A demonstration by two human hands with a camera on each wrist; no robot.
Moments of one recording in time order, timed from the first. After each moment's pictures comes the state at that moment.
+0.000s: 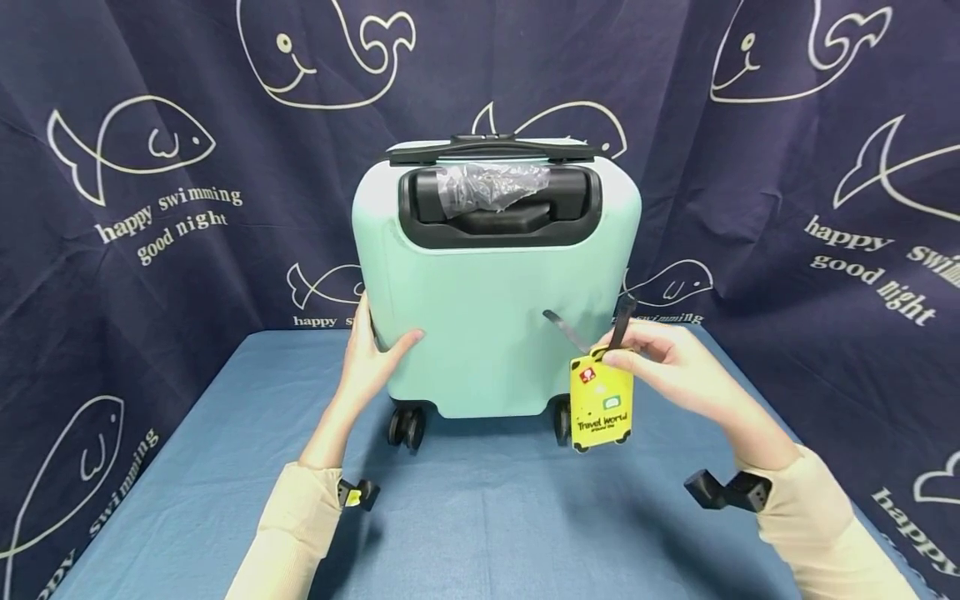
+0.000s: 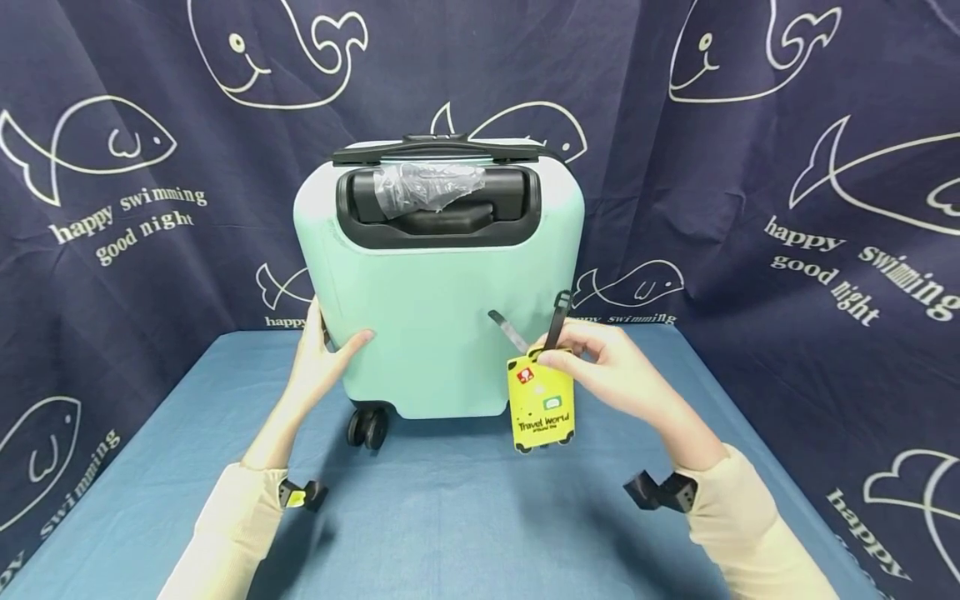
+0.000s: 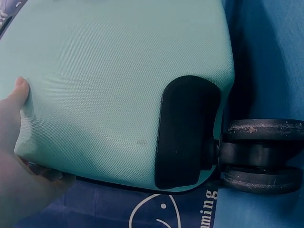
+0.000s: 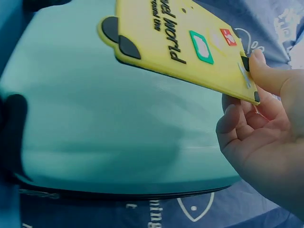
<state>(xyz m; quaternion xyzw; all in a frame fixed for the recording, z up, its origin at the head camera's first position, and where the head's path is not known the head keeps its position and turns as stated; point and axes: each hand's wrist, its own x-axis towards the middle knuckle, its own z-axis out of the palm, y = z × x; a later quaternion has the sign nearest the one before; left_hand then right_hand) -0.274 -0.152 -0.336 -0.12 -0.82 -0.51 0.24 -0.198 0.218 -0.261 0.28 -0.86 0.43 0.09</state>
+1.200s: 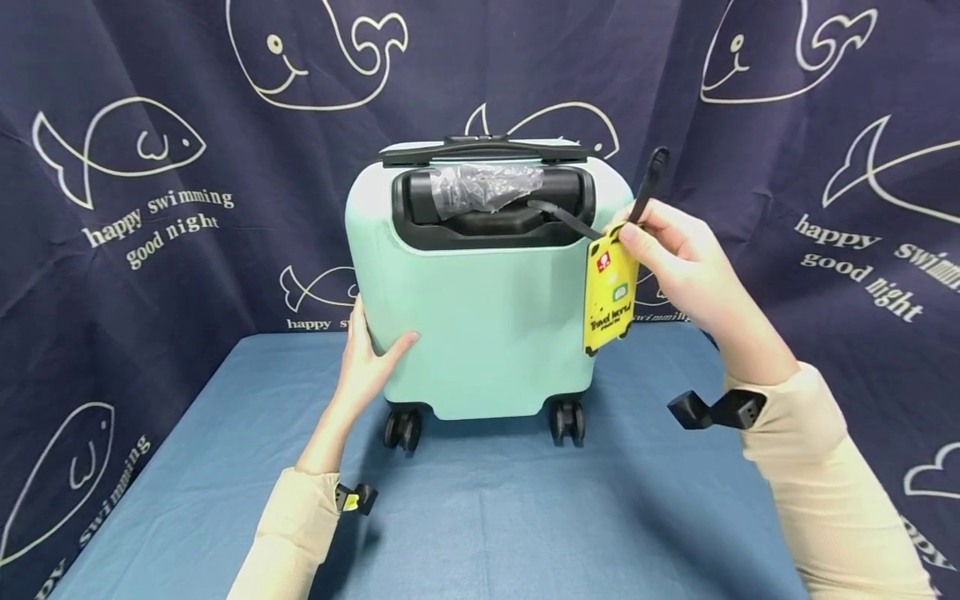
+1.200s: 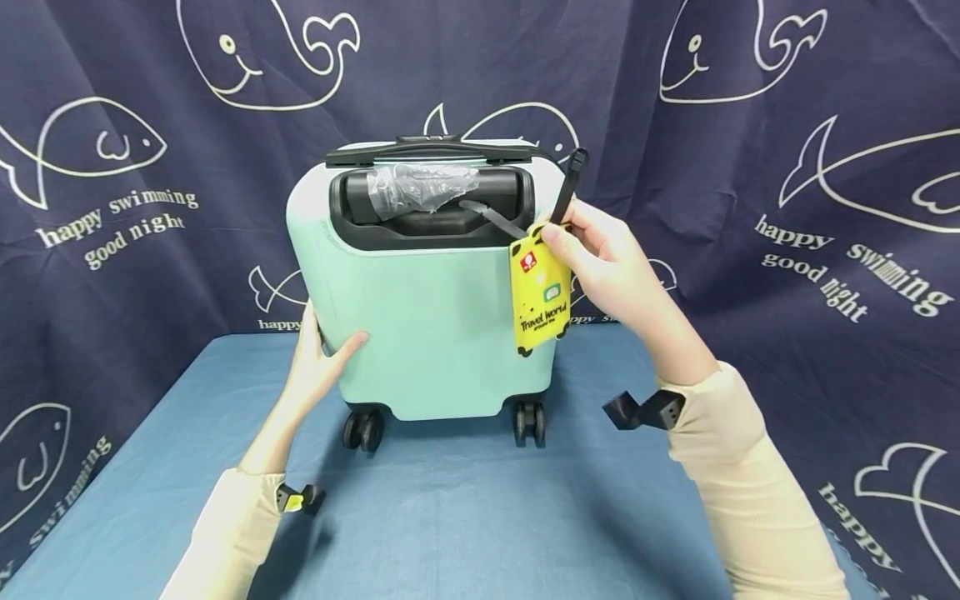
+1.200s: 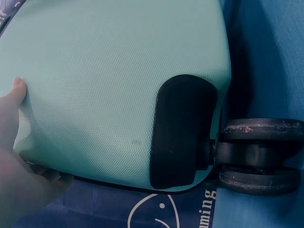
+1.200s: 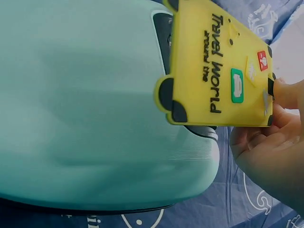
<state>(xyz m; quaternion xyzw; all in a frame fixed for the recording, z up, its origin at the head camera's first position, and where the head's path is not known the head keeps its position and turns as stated) -0.274 -0.149 -0.339 -0.10 -0.82 -0.51 0.23 -0.216 0.197 -0.175 0.33 -0.77 0.50 0.22</state>
